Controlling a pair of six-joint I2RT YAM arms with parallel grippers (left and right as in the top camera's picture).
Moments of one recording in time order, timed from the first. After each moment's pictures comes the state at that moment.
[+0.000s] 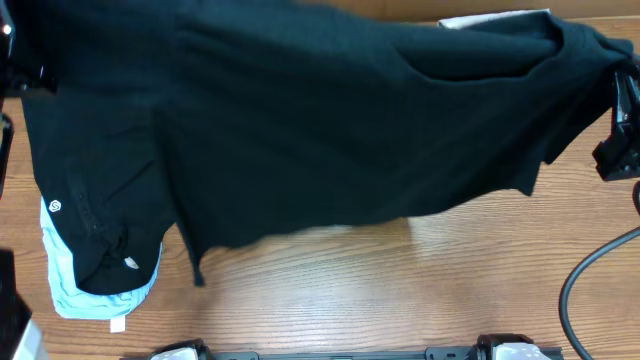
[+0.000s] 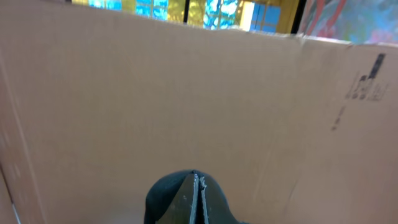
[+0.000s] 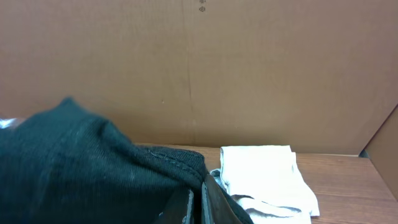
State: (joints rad) left arm 0.19 1.34 2.32 -0.85 0.21 -0.20; right arm 0.01 1.29 2.38 -1.34 -0.12 0.02
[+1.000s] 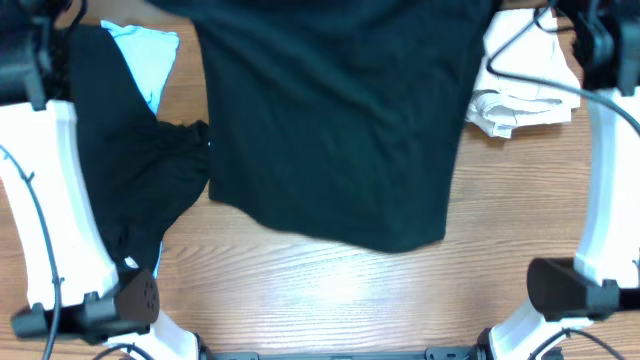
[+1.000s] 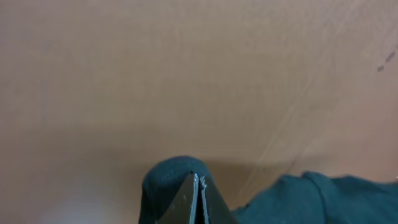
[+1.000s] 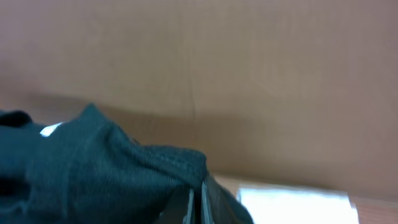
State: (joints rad) left arm 0.17 1.80 2.30 -0.58 0.43 -0.18; right arm 0.01 1.83 2.37 -0.83 -0.23 0.00
